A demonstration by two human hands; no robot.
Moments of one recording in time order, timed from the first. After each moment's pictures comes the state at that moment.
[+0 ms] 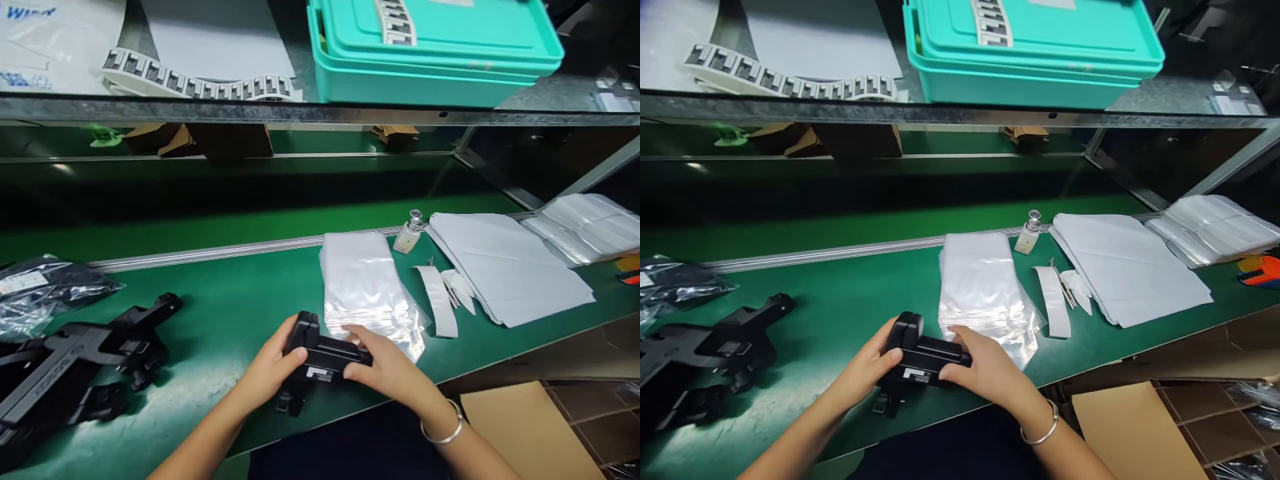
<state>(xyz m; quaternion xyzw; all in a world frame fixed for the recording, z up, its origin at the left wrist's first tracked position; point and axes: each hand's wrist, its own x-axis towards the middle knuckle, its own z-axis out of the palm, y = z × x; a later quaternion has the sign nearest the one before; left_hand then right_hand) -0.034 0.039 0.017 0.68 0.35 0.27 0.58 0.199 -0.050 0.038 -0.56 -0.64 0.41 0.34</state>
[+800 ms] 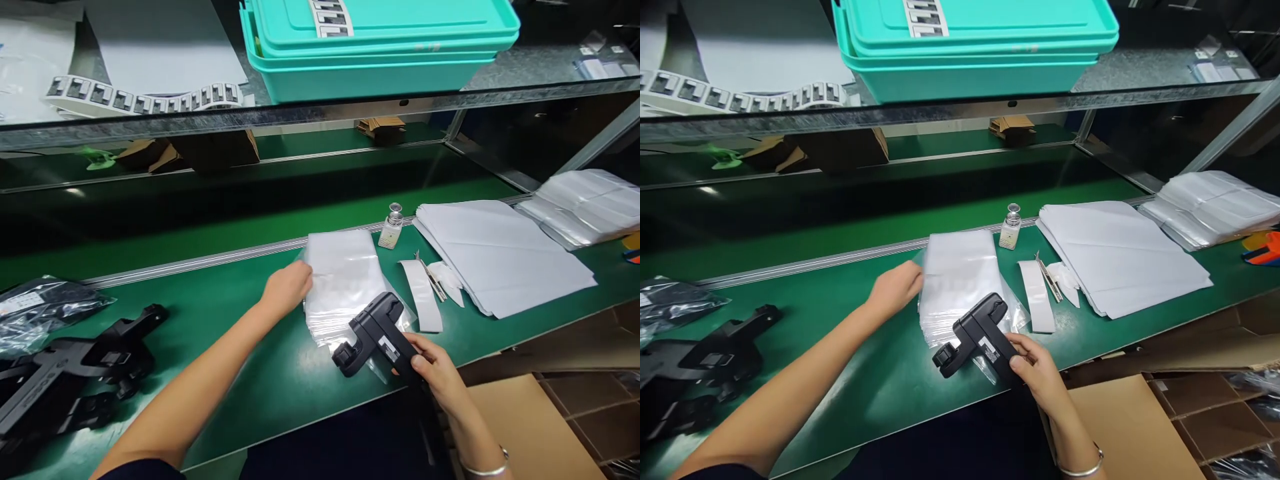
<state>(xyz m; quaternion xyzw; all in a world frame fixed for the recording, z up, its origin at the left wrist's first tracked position) 0.066 0.129 0.043 0.91 0.42 0.06 0.05 0.305 -0.125 -0.008 -0.56 -0.34 0.51 0.56</state>
